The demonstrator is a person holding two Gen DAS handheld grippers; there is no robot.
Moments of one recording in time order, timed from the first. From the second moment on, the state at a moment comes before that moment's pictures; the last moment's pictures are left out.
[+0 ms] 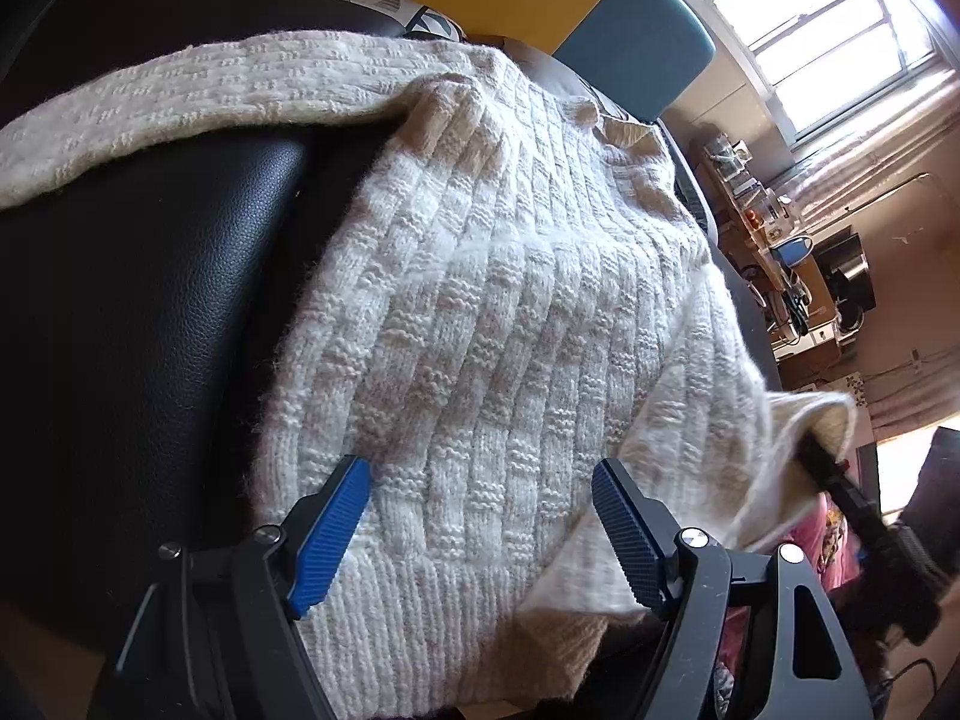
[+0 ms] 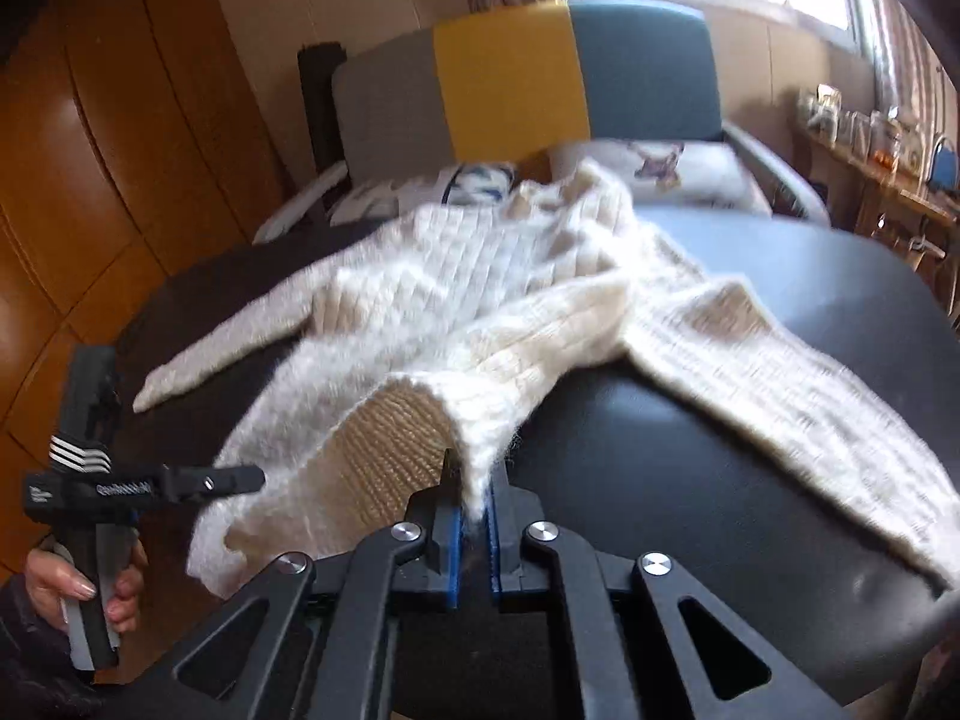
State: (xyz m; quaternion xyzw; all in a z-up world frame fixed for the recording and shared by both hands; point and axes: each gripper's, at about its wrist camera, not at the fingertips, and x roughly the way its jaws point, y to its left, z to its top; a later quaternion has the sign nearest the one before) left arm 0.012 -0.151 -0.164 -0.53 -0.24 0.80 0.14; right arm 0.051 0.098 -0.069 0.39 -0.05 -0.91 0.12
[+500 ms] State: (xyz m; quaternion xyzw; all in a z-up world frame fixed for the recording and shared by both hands) left arm 0.007 -0.153 -0.156 -0.55 -0.21 0.79 0.14; right arm 0.102 0.177 -0.134 0.55 -0.09 -0.83 0.08
